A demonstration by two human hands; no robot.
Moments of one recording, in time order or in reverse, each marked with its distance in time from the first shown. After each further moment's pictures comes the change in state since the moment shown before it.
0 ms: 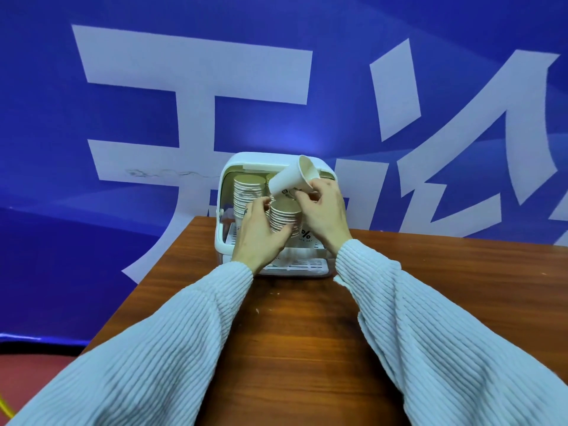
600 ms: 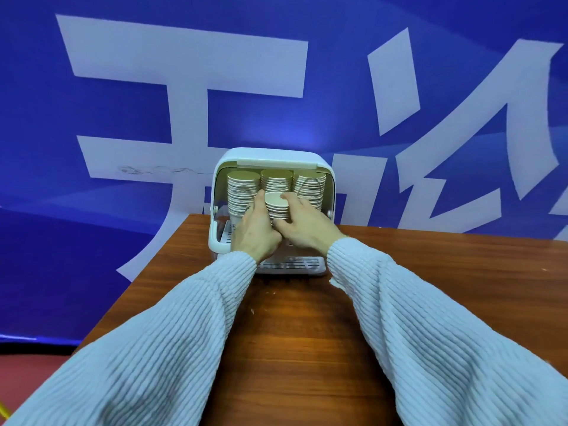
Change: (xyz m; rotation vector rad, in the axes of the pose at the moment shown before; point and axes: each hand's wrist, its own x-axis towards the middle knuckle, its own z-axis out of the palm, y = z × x) left_hand 0.013 0.010 0.005 0.299 -0.107 -0.098; right_hand 0.003 0.015 0.013 -0.514 -0.459 -0.012
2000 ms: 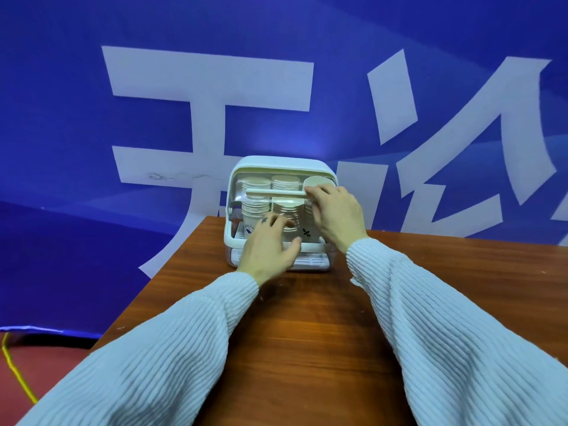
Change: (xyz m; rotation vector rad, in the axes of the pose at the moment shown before) left_hand -0.054 -0.009 -0.002 -0.009 0.081 0.329; right_hand -0.037 0.012 -0.031 -0.257 0.475 -0.162
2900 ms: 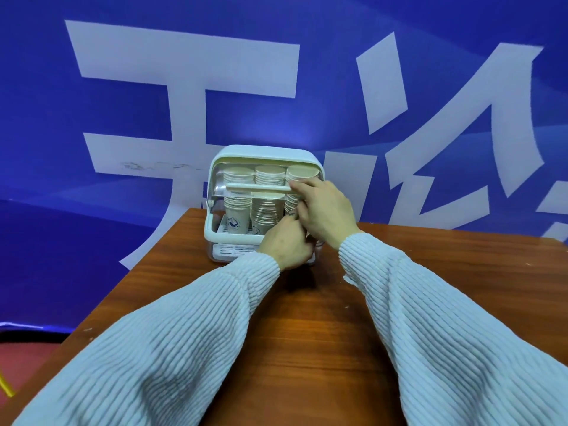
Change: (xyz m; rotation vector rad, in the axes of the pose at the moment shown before) left_hand 0.034 0.042 0.046 0.142 -0.286 0.007; right_hand -0.001 0.008 -0.006 0.058 -0.131 0.002
